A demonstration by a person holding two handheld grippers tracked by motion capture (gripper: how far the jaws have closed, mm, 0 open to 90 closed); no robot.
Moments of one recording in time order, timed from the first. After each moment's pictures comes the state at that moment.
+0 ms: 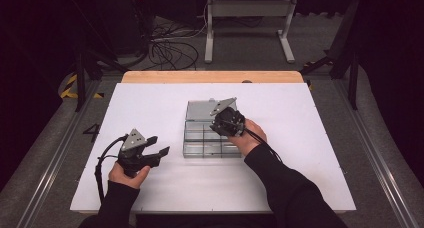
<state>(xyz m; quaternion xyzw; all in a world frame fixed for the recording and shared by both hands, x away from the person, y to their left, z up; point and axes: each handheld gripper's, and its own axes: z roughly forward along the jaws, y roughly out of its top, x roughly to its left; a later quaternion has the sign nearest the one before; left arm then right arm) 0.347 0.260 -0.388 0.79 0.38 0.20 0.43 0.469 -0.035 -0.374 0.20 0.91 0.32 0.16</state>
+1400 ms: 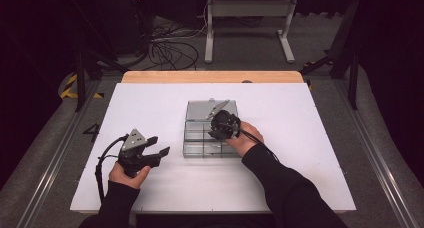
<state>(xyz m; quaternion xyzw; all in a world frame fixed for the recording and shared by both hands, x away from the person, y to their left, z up) 0.348 0.260 -0.389 0.79 0.38 0.20 0.43 0.478 -0.025 -0.395 0.20 0.93 0.29 0.12</state>
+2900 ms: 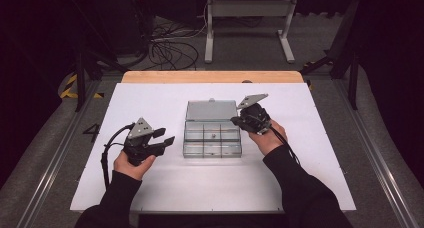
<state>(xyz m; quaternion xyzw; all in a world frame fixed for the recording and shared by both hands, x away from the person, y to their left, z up) 0.371 0.244 -0.364 0.80 0.37 0.20 0.42 0.468 -0.102 -0.358 0.27 0.88 0.36 0.16</state>
